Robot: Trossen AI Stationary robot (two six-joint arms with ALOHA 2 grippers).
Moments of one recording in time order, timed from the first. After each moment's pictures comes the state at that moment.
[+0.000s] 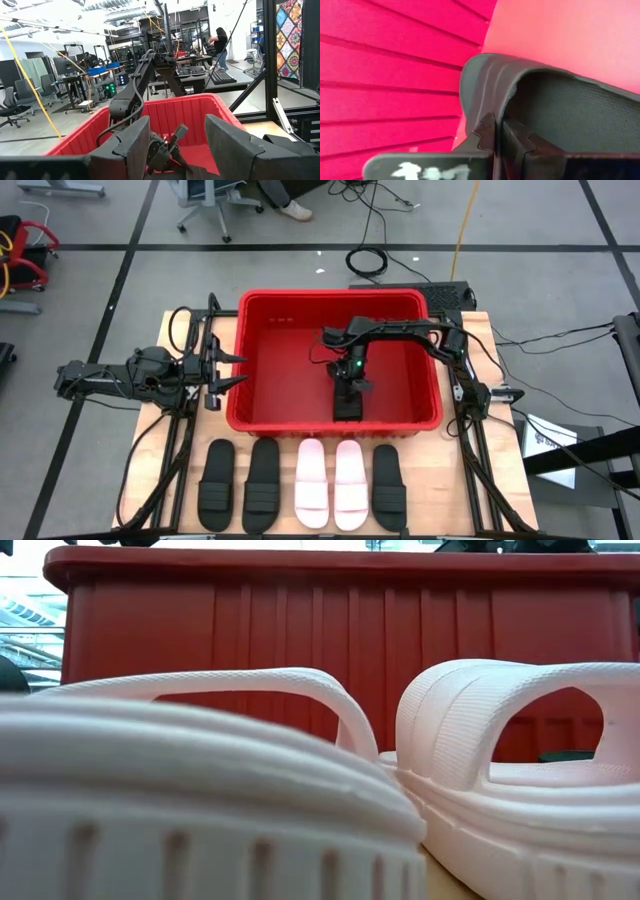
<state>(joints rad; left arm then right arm) -0.05 0.46 0.50 0.08 -0.11 0.17 -0.39 2.16 1.59 -1.21 -0.83 -0.73</state>
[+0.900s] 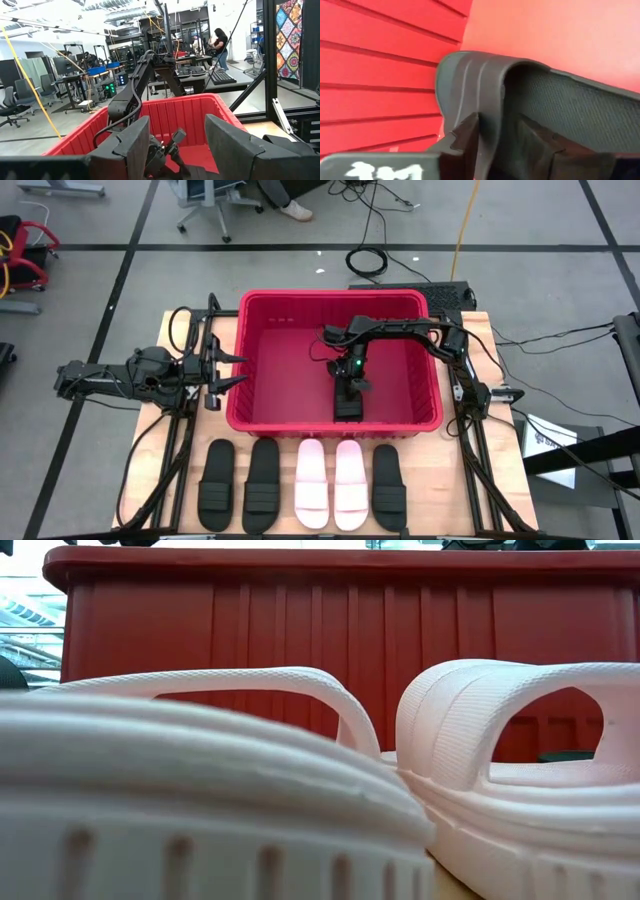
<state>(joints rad) -0.05 0.46 0.50 0.08 -0.11 0.17 -0.41 2.16 1.57 -1.17 -0.75 -0.70</state>
